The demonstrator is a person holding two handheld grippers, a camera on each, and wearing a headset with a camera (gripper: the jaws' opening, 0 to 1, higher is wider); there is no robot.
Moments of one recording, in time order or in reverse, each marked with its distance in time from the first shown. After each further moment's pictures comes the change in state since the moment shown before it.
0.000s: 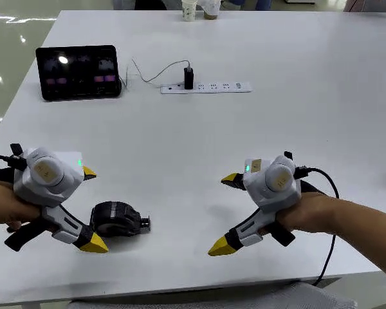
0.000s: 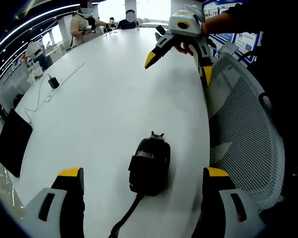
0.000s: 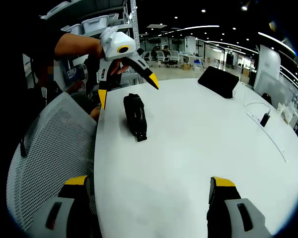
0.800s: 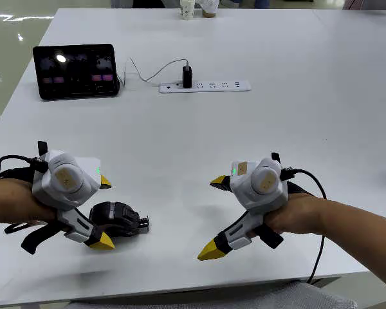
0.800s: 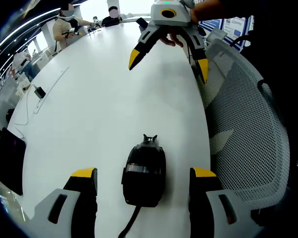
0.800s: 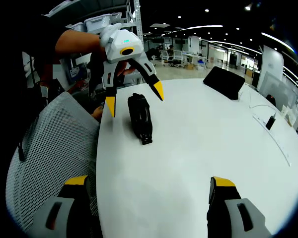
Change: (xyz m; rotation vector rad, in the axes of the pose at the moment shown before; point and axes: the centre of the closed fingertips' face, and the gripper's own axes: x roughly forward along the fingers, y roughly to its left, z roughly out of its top) left arm 0.018 -0.007 0.004 0.120 0.050 -0.043; right arm 0.013 0.008 0.005 -0.012 0.007 0.024
